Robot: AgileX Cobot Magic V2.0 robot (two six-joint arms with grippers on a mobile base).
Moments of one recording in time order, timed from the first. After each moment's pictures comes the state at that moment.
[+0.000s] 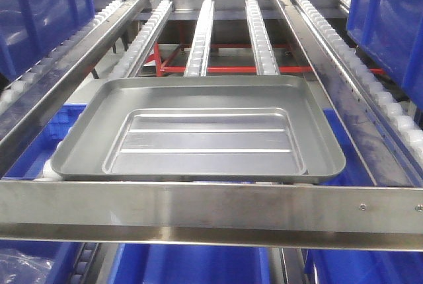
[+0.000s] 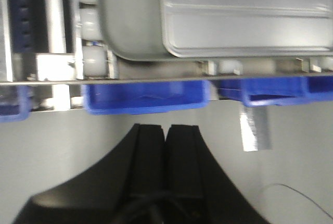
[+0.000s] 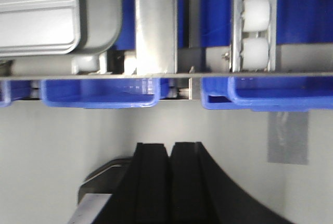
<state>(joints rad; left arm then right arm) -0.48 1.15 -0.79 -0.12 0.68 -0.29 0.24 1.02 -0.69 0.05 0.77 0.36</state>
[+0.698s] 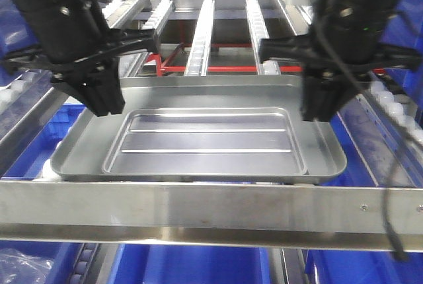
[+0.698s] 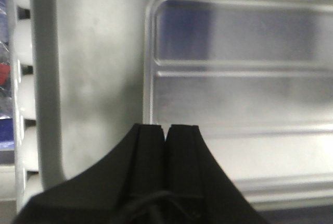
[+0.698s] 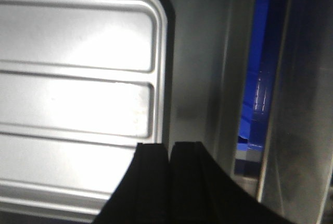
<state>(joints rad) -0.51 1.75 -1.24 -0.03 0.64 -0.42 0.40 1.76 -1.24 -0.03 0.72 0.47</state>
